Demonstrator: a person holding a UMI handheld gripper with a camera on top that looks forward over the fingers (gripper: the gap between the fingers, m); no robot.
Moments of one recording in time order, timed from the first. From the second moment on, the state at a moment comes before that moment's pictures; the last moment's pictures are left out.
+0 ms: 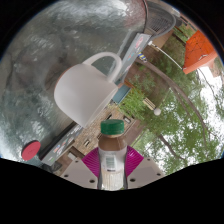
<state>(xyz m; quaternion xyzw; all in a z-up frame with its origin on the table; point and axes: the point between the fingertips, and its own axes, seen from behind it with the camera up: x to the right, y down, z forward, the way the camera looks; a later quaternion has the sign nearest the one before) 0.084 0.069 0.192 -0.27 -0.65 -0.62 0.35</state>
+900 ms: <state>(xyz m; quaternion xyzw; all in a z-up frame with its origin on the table) 0.197 0.094 0.067 -0.75 -0.02 0.05 0.66</state>
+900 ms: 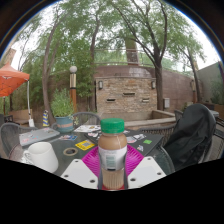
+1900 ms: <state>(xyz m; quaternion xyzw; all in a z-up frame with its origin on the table) 0.192 -0.135 0.120 -0.79 0.01 0.04 0.61</state>
